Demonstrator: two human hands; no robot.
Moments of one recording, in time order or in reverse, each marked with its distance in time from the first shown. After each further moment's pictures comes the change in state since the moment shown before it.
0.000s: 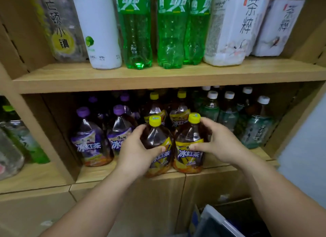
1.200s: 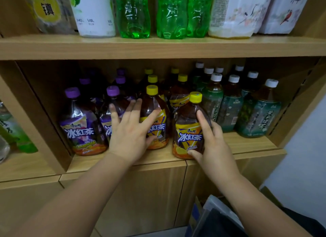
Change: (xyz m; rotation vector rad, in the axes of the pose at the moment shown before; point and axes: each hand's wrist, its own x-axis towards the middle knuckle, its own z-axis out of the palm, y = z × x) left_hand 0.022 -0.027 0.003 1.036 0.193 0.655; right_hand -0.038 0.028 0.082 -0.292 0.344 -0.083
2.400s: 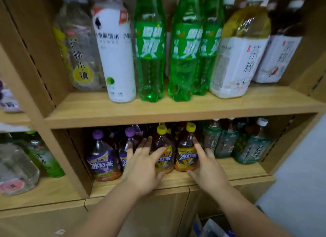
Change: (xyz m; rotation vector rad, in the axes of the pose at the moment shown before) left_hand 0.017 -0.008 -0.057 -0.190 -0.457 -0.038; right_hand 0.046 -0.026 -0.020 -0.116 -0.322 0.224
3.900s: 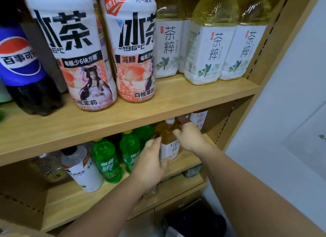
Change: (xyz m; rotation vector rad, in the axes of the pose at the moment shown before) left_hand 0.123 0.129 -0.304 -0.646 -0.125 0.129; right_hand 0.080 -0.106 -0.383 0.347 0.011 0.237
